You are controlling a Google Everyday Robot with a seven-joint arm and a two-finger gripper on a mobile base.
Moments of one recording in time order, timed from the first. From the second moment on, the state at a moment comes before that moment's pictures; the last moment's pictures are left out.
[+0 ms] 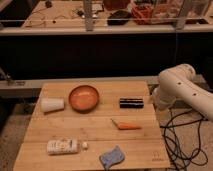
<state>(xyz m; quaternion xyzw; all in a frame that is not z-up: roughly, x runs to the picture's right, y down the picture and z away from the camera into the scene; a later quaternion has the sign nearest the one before) 0.258 0.118 0.716 -0.28 -0.05 -0.12 0.95</state>
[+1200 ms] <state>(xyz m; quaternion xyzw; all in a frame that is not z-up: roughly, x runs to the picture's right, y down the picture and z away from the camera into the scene) 0.166 0.154 0.698 -0.28 -0.08 -0.23 0.93</state>
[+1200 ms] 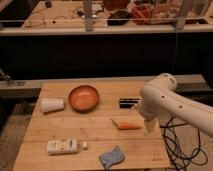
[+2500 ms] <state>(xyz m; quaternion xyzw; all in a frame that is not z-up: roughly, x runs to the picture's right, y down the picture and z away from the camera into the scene) 0.076 0.142 0.717 -0.27 -0.10 -0.33 0.90</state>
